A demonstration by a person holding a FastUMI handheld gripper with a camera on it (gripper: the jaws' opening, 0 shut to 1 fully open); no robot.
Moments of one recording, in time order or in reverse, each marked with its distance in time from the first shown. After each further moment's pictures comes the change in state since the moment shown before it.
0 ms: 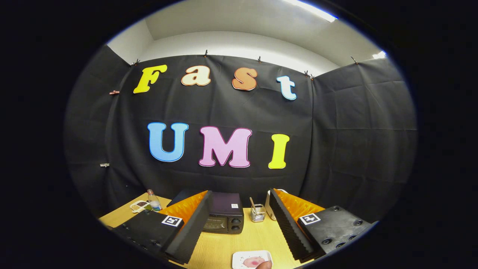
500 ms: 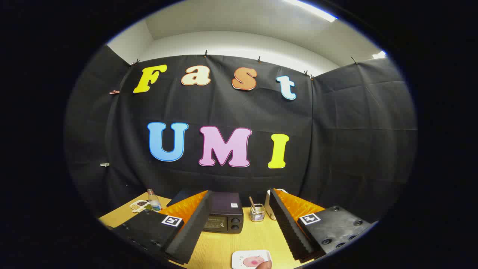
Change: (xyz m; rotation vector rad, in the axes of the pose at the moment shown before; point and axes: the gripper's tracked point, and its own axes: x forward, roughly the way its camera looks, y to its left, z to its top) arm -0.003 -0.001 -0.001 0.003 0.004 0.000
